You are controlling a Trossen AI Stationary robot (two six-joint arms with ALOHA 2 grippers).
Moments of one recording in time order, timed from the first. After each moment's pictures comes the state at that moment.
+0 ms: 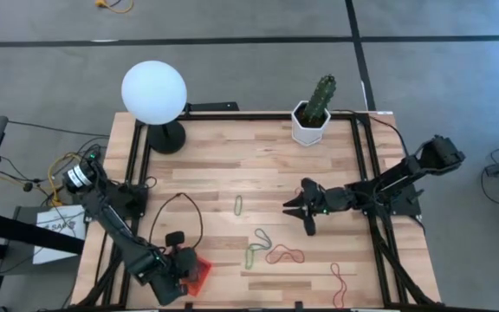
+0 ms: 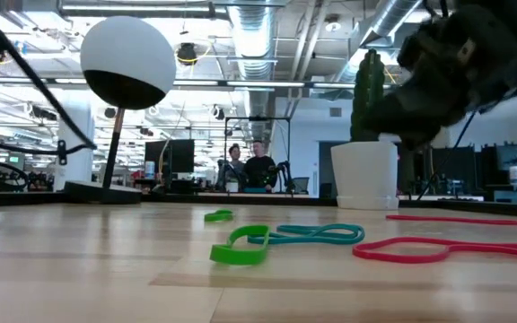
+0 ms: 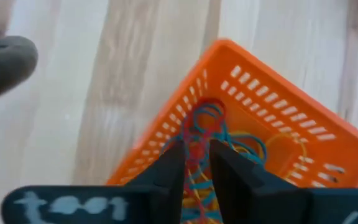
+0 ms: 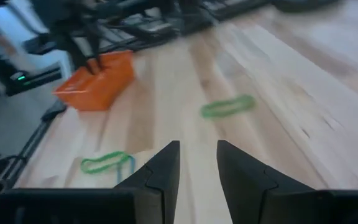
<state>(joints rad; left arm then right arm) -0.91 1.68 1.09 -0.73 -0.39 -1.05 0.31 1.36 0.27 0.76 0.24 0.37</state>
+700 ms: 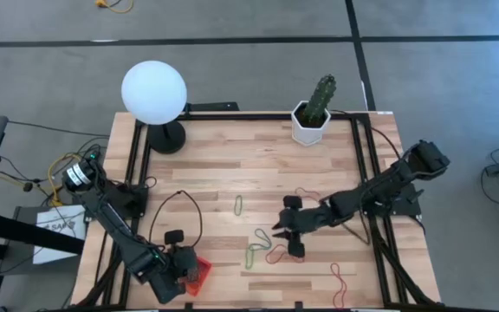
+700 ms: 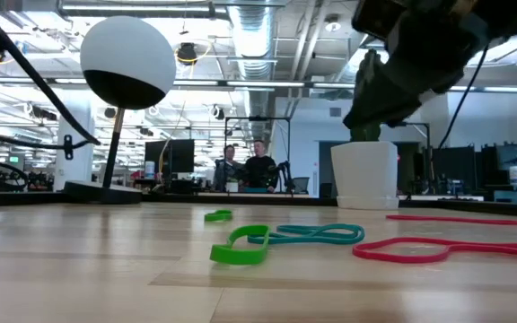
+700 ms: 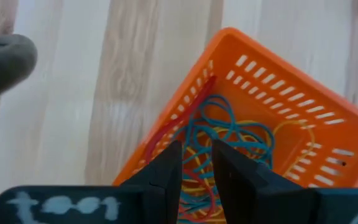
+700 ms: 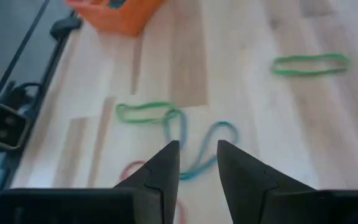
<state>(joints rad) -0.90 1.67 1.09 -0.77 -0.36 -1.01 0.41 1.54 0.76 0.08 0.15 0.37</state>
